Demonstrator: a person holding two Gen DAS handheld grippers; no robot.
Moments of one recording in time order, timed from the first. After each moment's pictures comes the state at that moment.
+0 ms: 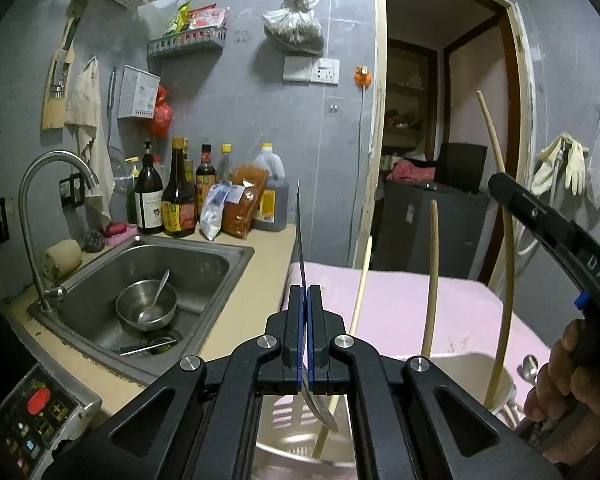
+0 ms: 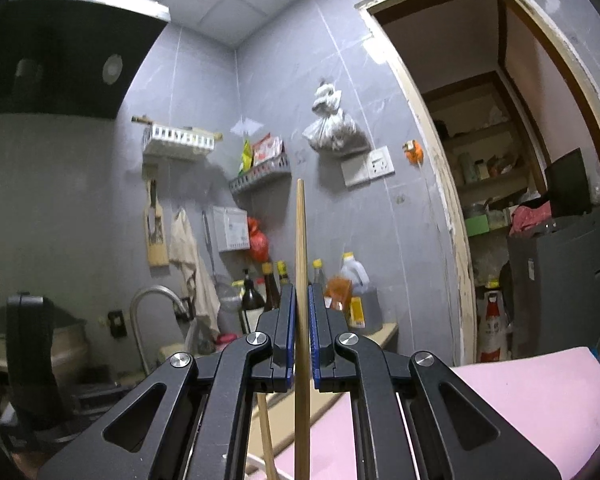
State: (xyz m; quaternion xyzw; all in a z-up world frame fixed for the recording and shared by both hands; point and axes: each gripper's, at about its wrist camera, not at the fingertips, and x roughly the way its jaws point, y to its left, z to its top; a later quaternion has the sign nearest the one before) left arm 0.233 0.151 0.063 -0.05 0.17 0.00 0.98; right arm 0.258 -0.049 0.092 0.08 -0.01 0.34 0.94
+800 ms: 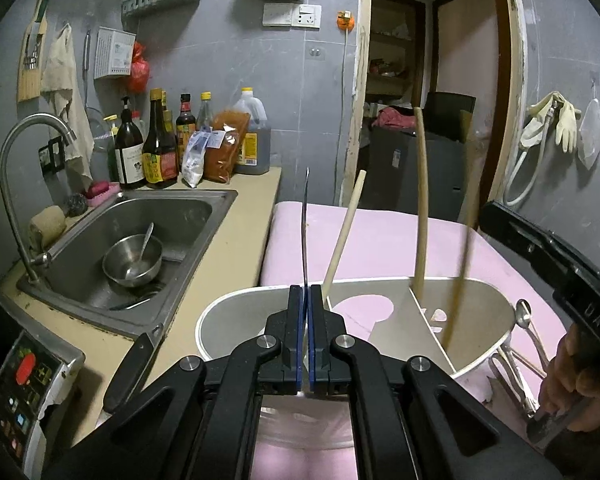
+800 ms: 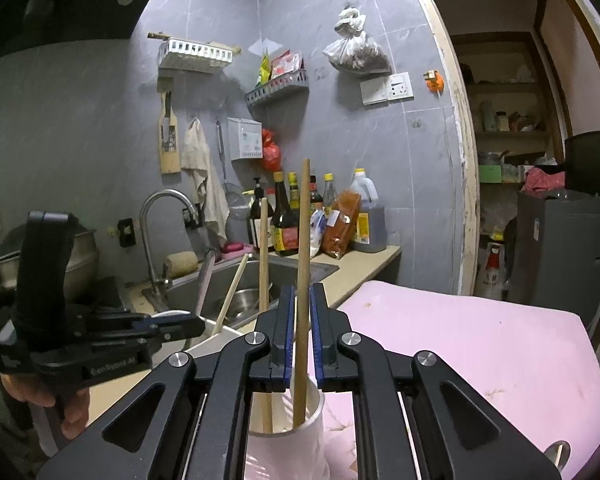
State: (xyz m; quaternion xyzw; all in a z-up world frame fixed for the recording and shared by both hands) left arm 0.232 0.141 0.032 -0.04 0.26 -0.04 0.96; right arm 0.249 -0.048 0.057 -0.01 0.11 0.37 0.92
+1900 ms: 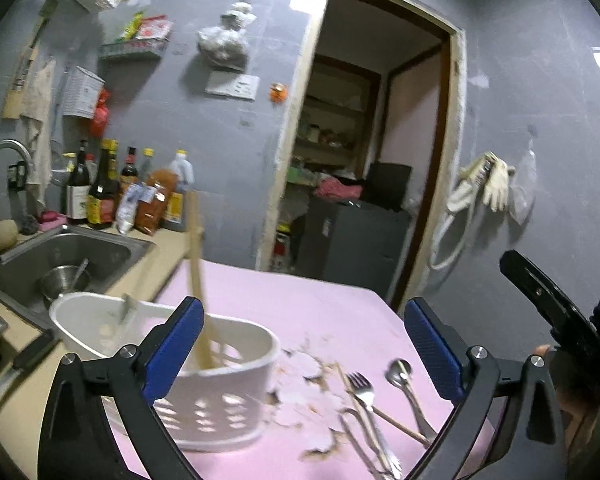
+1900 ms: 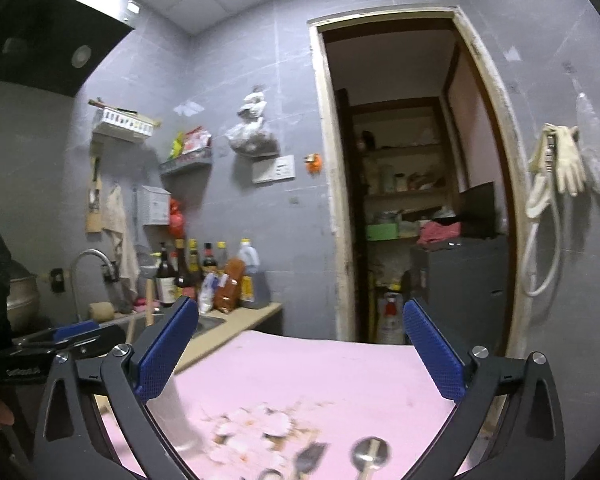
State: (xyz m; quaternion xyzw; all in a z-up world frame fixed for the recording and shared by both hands) left arm 0.178 0.024 0.083 -0.09 0.12 -0.12 0.98; right arm 0.178 -0.218 0.094 0.02 0.00 0.19 0.98
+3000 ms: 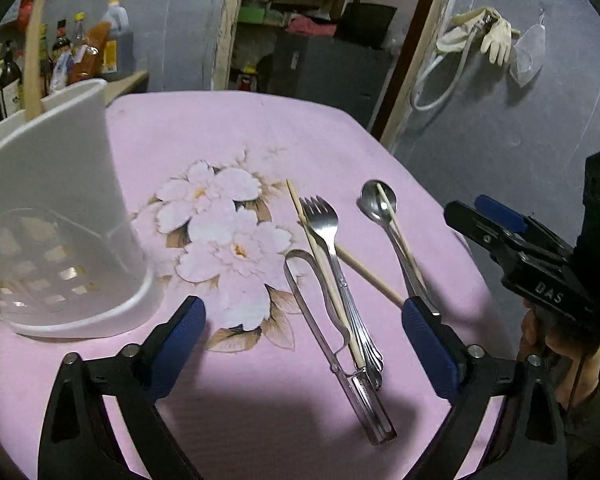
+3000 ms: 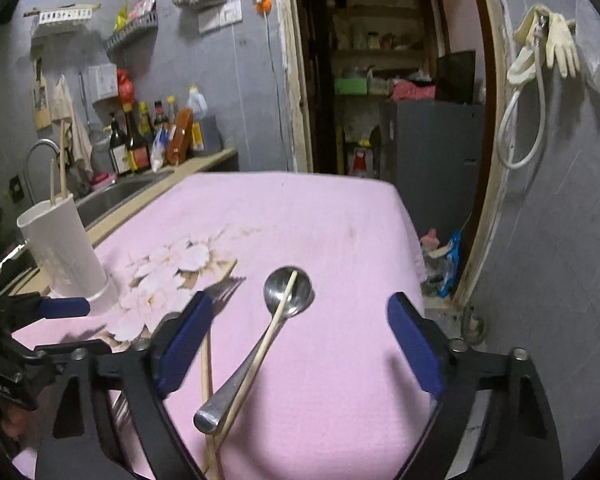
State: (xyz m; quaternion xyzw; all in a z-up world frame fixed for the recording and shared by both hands) left arm 0.235 -0.051 -0.010 -0.05 0.41 -0.18 0.89; right arm 0.240 -0.259 -0.001 -0.01 0.29 0.15 0.95
